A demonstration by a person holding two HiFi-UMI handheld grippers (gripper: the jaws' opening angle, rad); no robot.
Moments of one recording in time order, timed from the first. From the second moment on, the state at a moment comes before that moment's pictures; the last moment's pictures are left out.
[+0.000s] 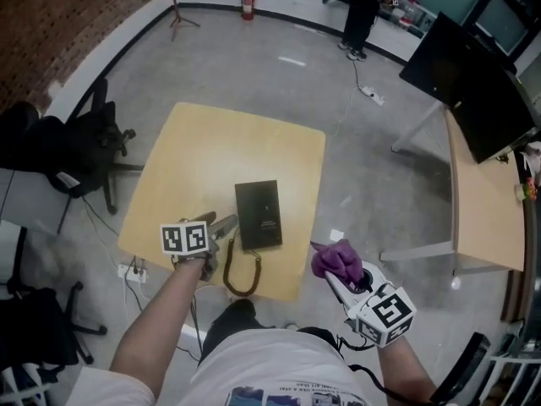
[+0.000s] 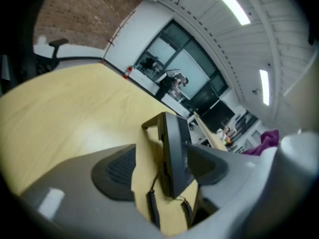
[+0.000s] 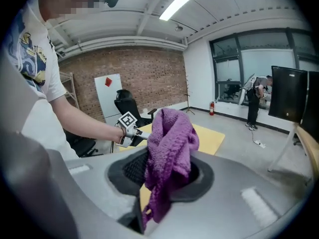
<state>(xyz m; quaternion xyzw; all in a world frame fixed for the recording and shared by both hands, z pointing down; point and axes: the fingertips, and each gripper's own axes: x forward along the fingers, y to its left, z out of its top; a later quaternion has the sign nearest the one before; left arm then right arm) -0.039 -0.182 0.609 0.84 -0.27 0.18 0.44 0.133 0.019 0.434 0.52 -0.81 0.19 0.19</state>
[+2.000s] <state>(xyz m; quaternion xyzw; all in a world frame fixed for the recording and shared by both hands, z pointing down) -0.071 0.353 0.391 0.96 -0.14 0.12 0.23 0.015 0.361 0.365 0.42 -0.88 0.03 0.20</state>
